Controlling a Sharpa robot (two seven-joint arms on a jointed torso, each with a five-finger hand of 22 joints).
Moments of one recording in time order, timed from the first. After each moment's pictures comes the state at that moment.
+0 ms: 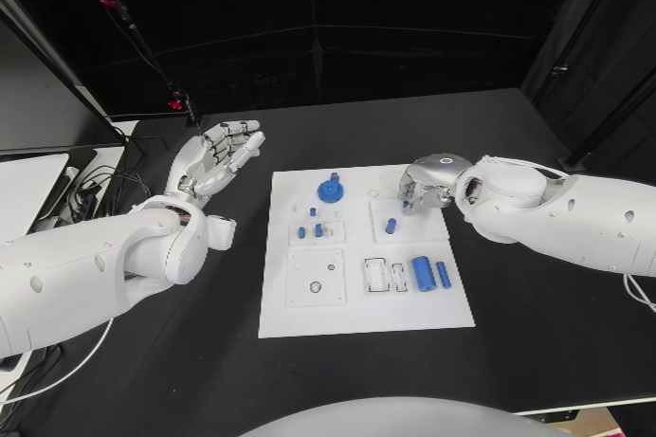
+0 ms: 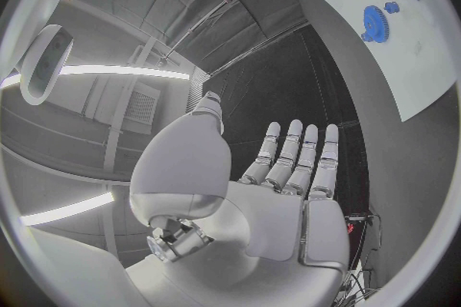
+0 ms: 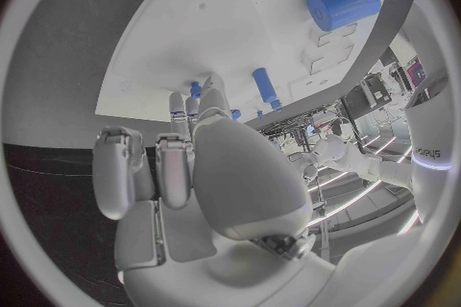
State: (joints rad) left arm 1.30 -0.74 -0.24 1.44 -0.11 -0.50 0.68; left_hand 1.16 -0.06 -0.06 0.30 0.21 0.34 0.15 0.54 0.12 0.40 0.26 0.56 0.11 0.18 0.25 0.69 0.27 0.08 0.37 0.29 0.06 0.68; right arm 1.23 -0.94 -0.08 1.47 -1.73 -0.17 -0.17; right_hand 1.64 0.08 -0.26 0.29 0.05 0.96 0.12 0.21 0.07 1.03 0.07 0.23 0.06 1.46 -0.02 1.55 1.31 0.01 1.47 0.09 1.50 1.31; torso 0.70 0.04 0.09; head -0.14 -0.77
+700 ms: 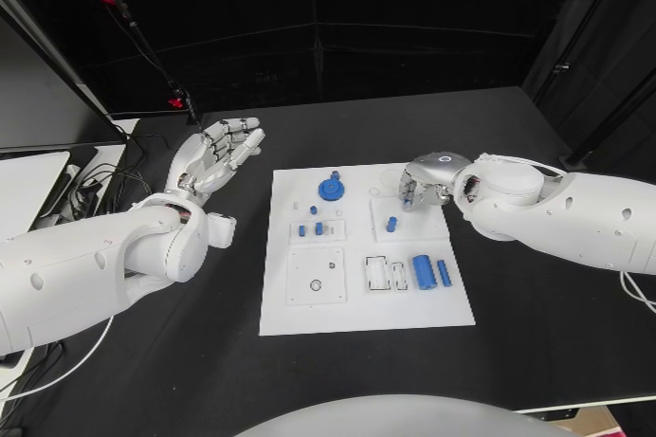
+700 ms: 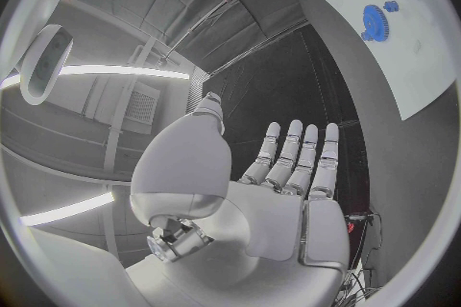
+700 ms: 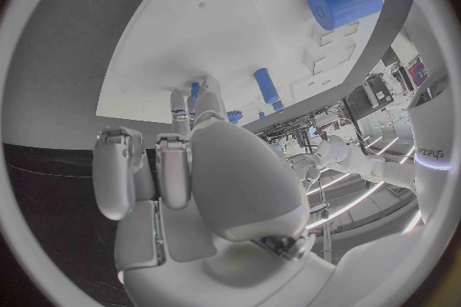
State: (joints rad) left arm 1.30 -0.74 -0.24 1.43 -0.11 -0.49 0.68; left_hand 1.15 -0.05 -0.06 0.30 0.21 0.32 0.15 0.56 0.12 0.39 0.26 0.58 0.10 0.18 0.26 0.71 0.26 0.08 0.38 0.29 0.07 0.69; right arm 1.23 -0.93 -0.08 1.46 -1.73 -0.15 -0.20; right_hand 1.69 0.11 -0.24 0.29 0.05 1.02 0.10 0.19 0.07 1.12 0.05 0.21 0.06 1.46 -0.02 1.55 1.31 0.01 1.47 0.09 1.50 1.31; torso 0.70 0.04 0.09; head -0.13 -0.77
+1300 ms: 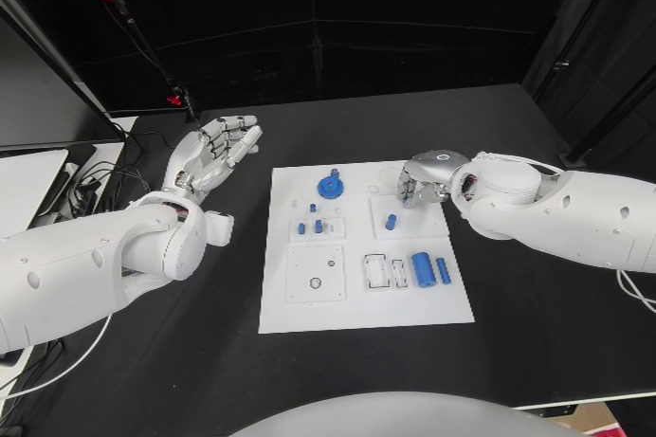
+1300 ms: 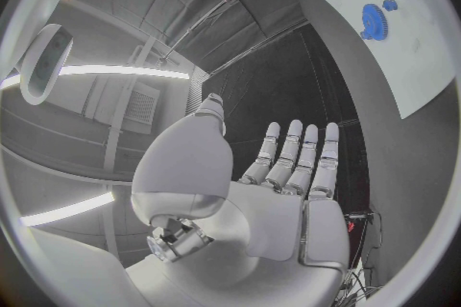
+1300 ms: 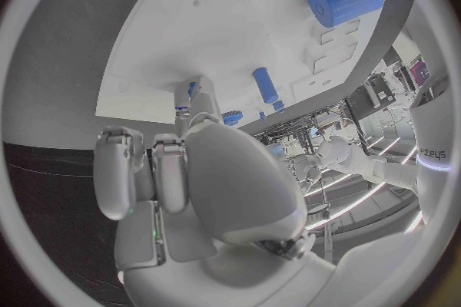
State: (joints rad) left arm 1.30 -0.74 -0.24 1.44 -0.11 -0.49 0.68; left_hand 1.16 -0.03 -0.06 0.30 0.21 0.32 0.15 0.58 0.12 0.38 0.26 0.60 0.10 0.18 0.26 0.73 0.25 0.08 0.39 0.29 0.07 0.69; right arm 1.23 -0.93 -0.08 1.48 -1.74 -0.16 -0.22; right_hand 1.76 0.13 -0.22 0.28 0.05 1.11 0.09 0.21 0.08 1.21 0.04 0.17 0.06 1.47 -0.03 1.55 1.31 0.01 1.47 0.08 1.50 1.31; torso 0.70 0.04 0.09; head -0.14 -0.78
